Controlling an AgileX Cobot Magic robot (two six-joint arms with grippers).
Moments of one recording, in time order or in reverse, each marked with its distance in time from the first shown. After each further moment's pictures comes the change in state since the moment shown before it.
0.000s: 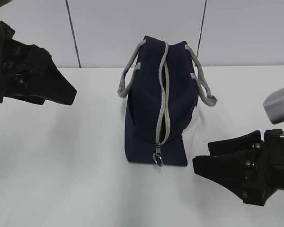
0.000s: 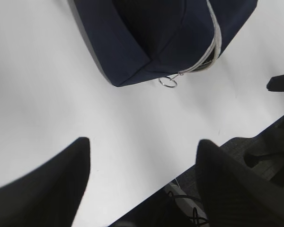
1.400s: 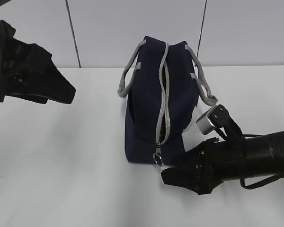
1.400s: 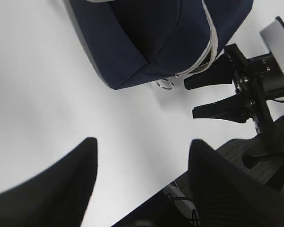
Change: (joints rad) left arm 0.000 0.000 0.000 -0.011 -0.008 0.014; right arm 0.000 0.621 -0.228 0.051 0.153 -0.316
